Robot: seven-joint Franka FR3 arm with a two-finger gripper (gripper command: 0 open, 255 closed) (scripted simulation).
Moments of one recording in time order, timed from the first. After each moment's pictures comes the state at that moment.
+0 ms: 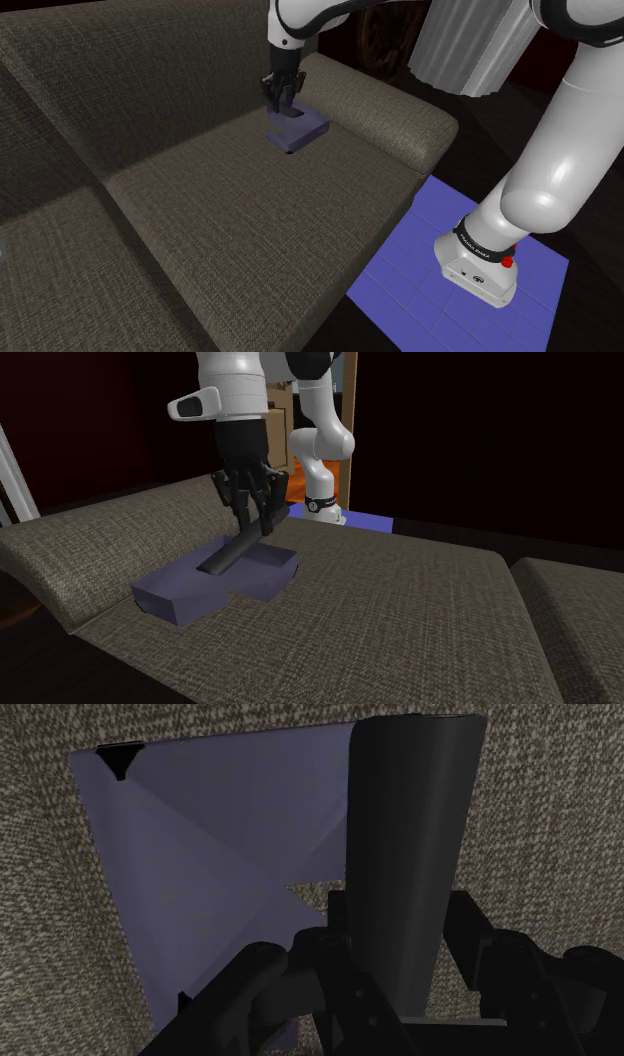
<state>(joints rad) -0.01 0.23 0.29 -1.79 0.02 2.03 0.29</state>
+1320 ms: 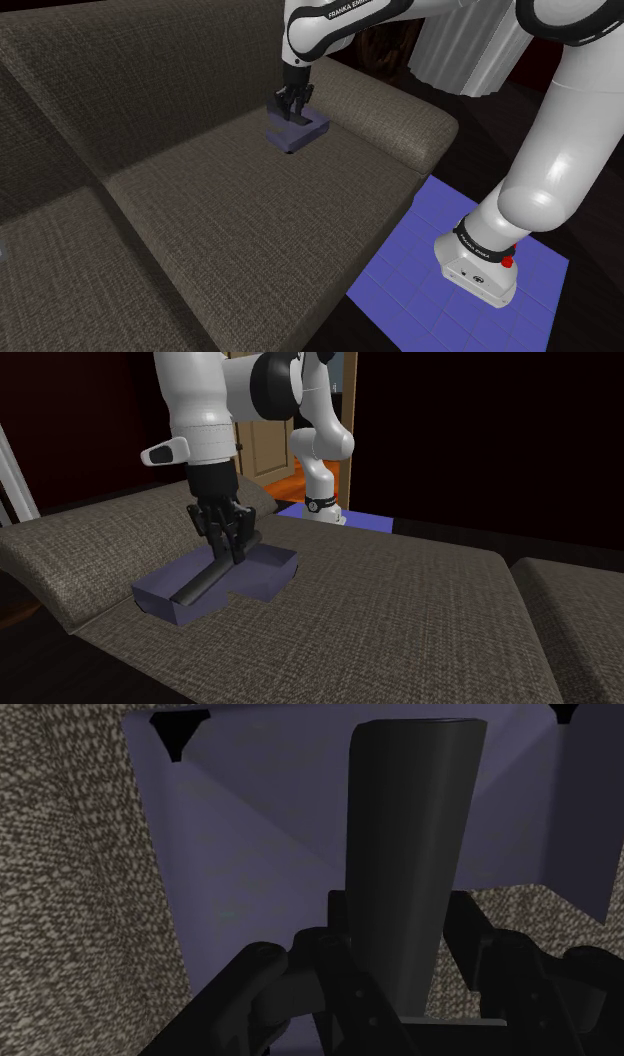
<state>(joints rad) -0.06 0.29 0.25 -1.86 0.01 2.16 0.19</state>
